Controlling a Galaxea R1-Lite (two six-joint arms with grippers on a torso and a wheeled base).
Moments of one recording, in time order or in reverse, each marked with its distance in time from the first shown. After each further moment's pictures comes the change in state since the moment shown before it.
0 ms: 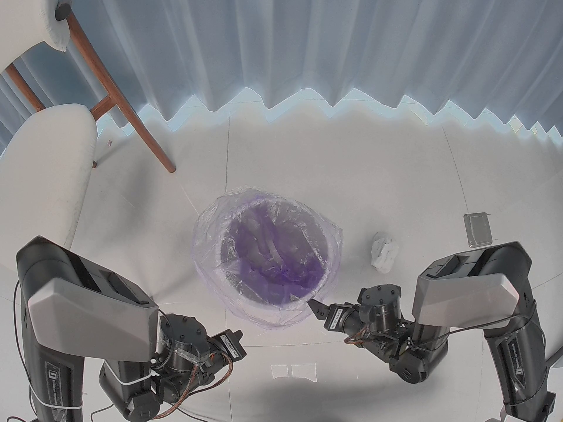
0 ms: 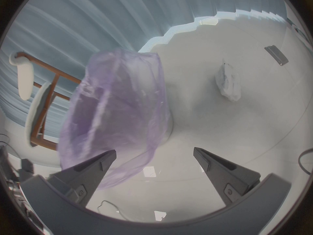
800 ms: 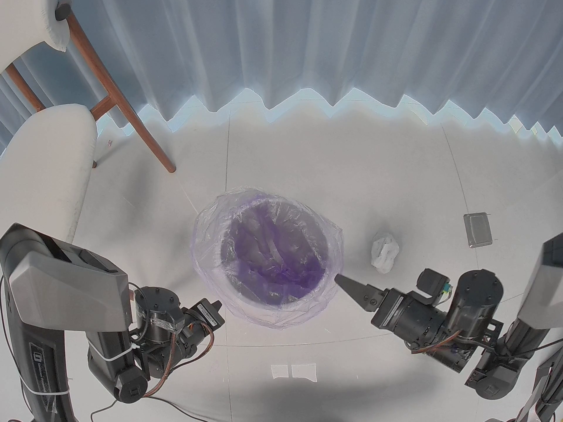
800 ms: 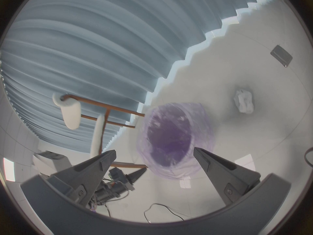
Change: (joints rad) left arm 0.146 -0.050 -0.050 0.000 -0.028 -0.006; right arm 0.091 -0.536 0.468 -0.207 0.087 0.156
